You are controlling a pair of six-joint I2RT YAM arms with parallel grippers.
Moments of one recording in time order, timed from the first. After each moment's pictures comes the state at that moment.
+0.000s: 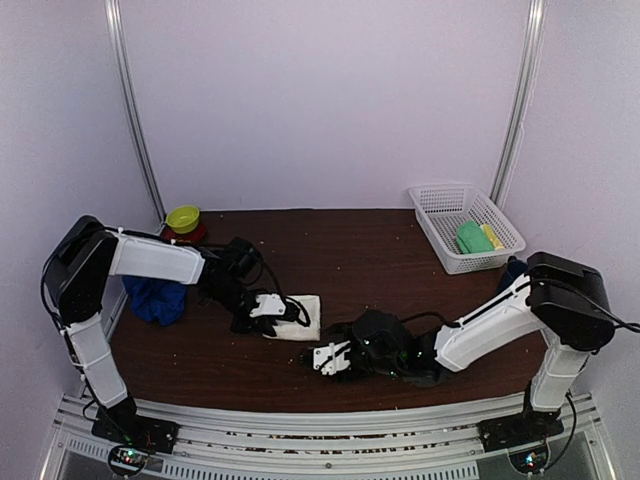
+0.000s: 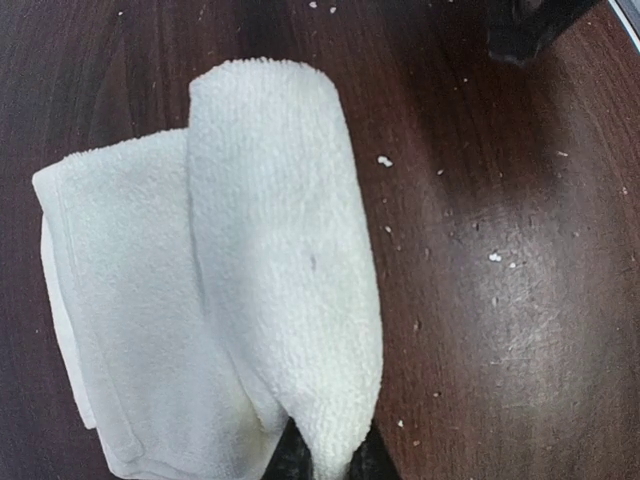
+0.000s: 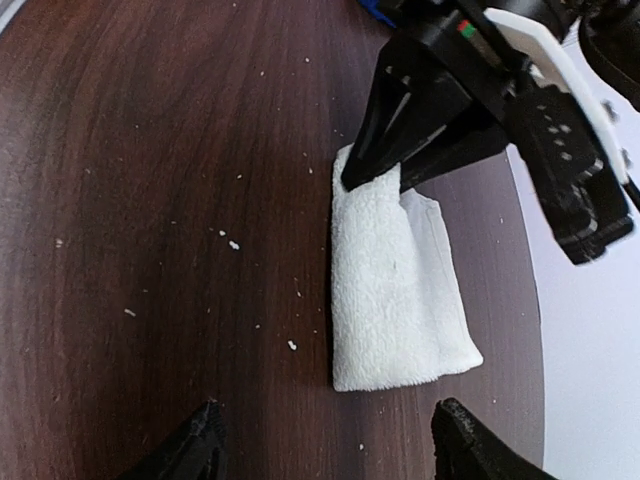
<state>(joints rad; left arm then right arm) -0.64 1.83 1.07 -0.47 0.41 1.08 1.16 1.79 0.74 0.52 0.21 -0.78</state>
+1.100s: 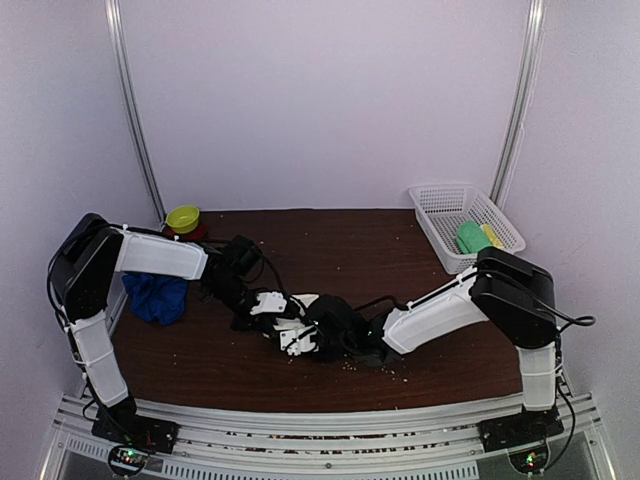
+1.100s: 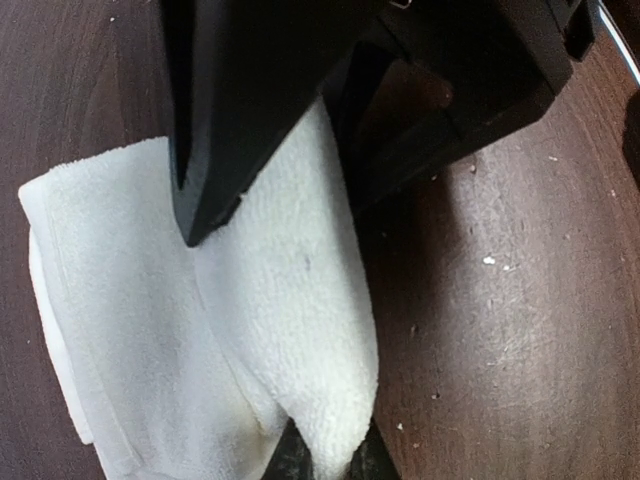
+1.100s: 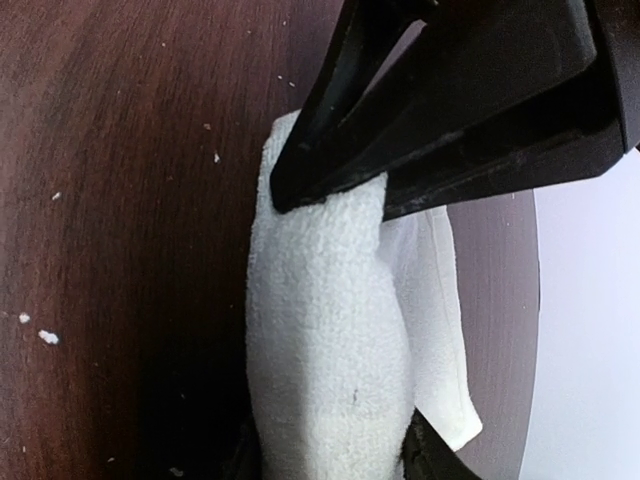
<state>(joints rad) -0.62 1.87 1.12 -0.53 0.45 1.11 1.11 2.07 1.14 0.28 0.32 -0.85</state>
